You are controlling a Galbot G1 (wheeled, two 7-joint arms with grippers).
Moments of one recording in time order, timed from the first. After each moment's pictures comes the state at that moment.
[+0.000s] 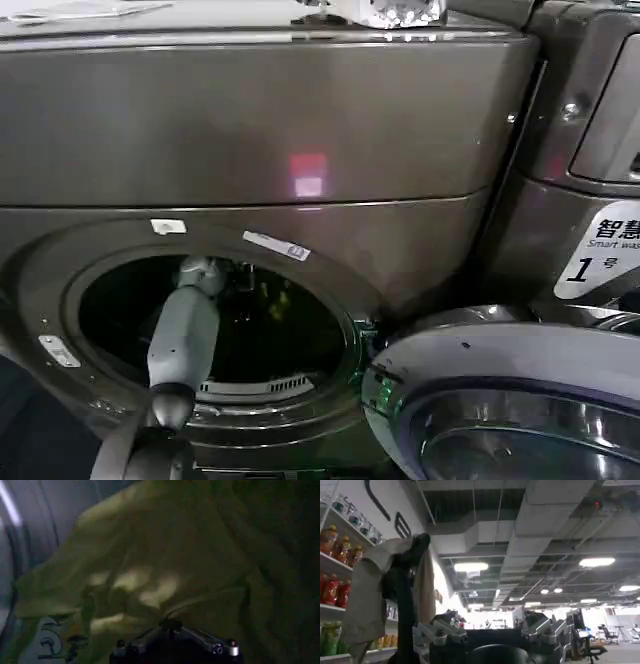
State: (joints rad) left arm 0.26 -1.51 -0.56 -0.83 1.25 -0.07 1.19; right arm -1.73 1.02 2.48 1.48 0.58 -0.13 -0.02
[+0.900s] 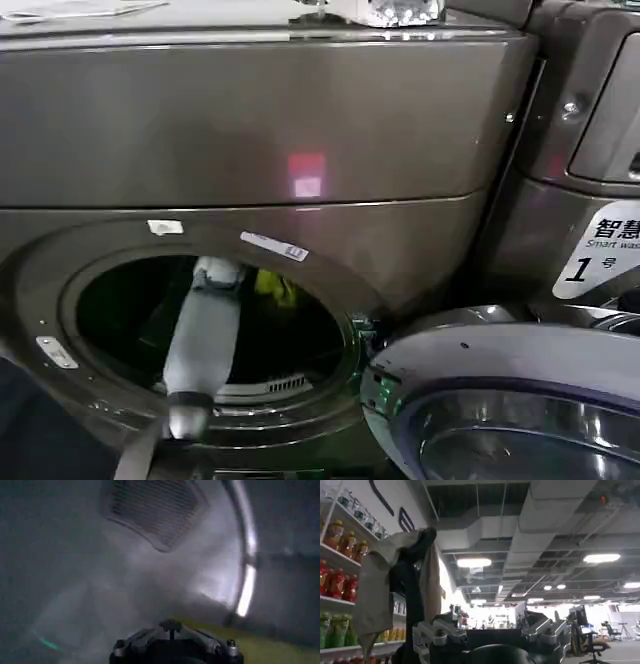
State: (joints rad) left arm 0.32 -1.58 -0.55 -1.03 0.47 0.24 0.25; right arm -1.71 1.03 2.46 1.50 0.58 -0.14 -0.02
